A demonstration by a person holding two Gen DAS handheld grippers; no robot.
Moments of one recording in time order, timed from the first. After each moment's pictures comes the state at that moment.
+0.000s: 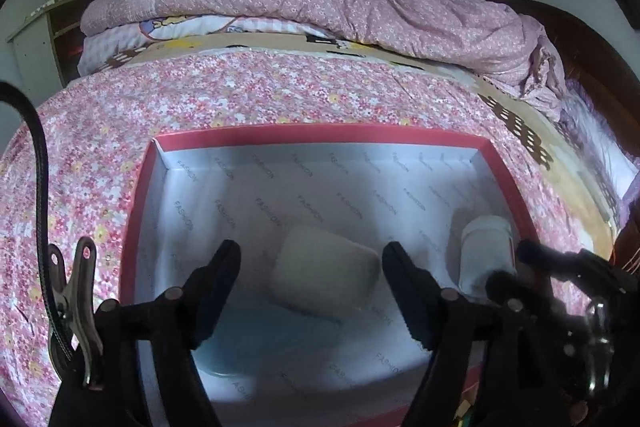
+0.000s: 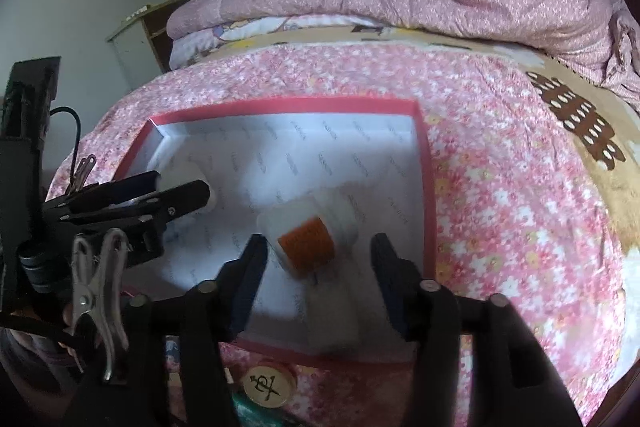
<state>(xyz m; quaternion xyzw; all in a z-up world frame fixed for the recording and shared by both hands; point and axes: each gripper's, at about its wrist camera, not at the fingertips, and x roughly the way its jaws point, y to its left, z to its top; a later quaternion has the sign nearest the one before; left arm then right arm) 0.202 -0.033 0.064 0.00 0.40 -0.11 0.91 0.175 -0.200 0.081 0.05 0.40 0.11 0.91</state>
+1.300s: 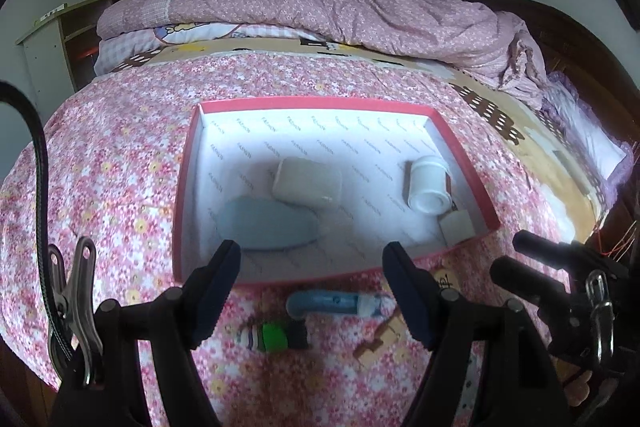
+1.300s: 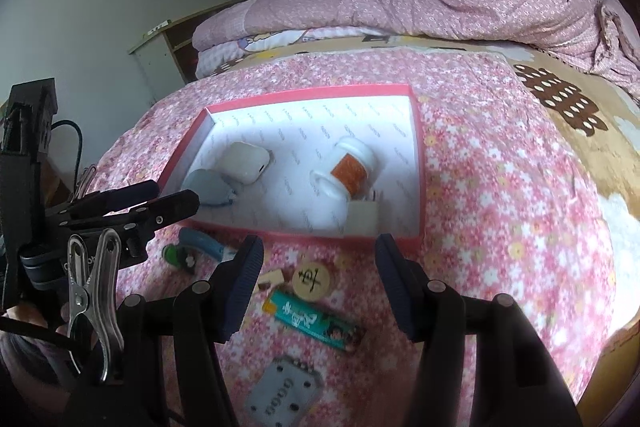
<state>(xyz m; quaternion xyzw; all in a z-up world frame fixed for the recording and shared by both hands) 0.100 -0.022 0.092 0.00 0.40 -0.11 0.91 0.083 -0.207 0.096 0.08 0.39 0.13 0.91</state>
